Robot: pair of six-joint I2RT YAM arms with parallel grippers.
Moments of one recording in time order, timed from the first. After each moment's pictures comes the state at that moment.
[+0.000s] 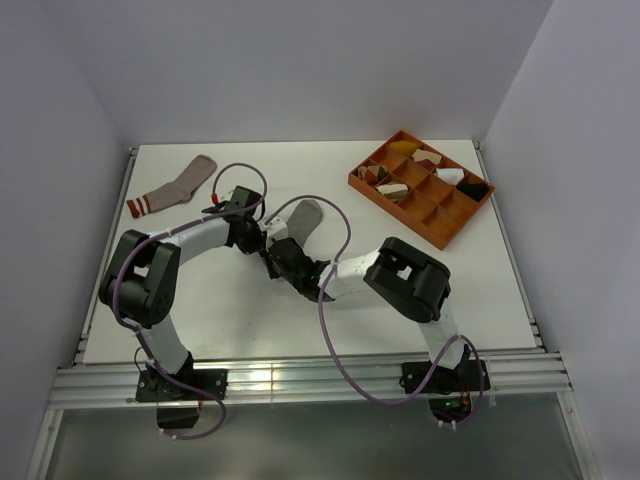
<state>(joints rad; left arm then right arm) -0.42 1.76 1.07 -0.38 -0.12 -0.99 1.02 2.04 1.07 0.52 0.32 0.26</state>
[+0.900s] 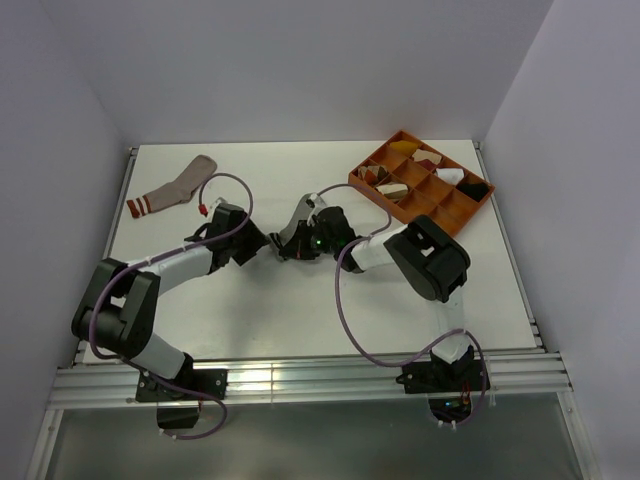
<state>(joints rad) -0.39 1.54 0.78 -0.05 -0.06 -1.02 0.69 2.02 0.98 0.57 -0.34 0.70</state>
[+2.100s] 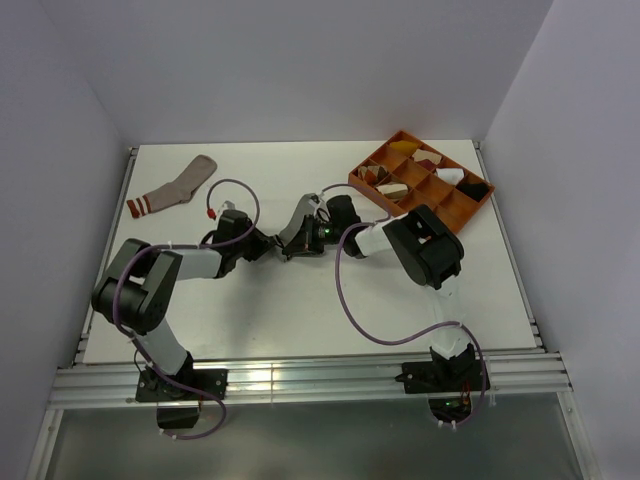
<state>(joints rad) -0.39 1.71 0.70 0.32 0.02 -1.07 0.56 2.15 1.10 0.51 -0.70 0.87</state>
